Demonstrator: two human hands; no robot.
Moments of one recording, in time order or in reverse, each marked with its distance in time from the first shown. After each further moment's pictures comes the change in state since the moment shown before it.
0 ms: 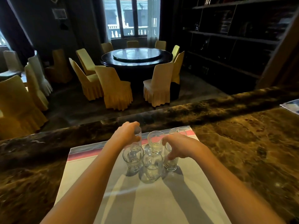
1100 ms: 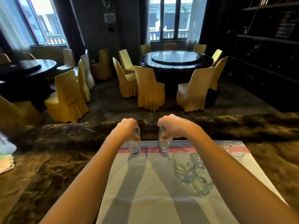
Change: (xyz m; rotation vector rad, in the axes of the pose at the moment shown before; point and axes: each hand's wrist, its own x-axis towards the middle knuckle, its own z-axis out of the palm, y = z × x) left_hand -0.039 -0.153 -0.086 -0.021 0.020 -0.226; right_hand 0.120 -0.165 -0.036 -0.092 0.035 -0.370
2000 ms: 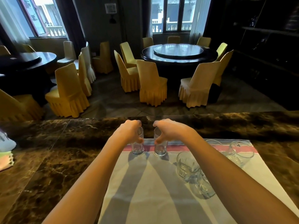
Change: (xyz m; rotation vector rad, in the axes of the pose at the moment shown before) left_hand 0.013 -0.015 0.021 0.026 -0.012 0.021; right_hand 0.039 -0.011 0.036 0.057 -0.070 0.011
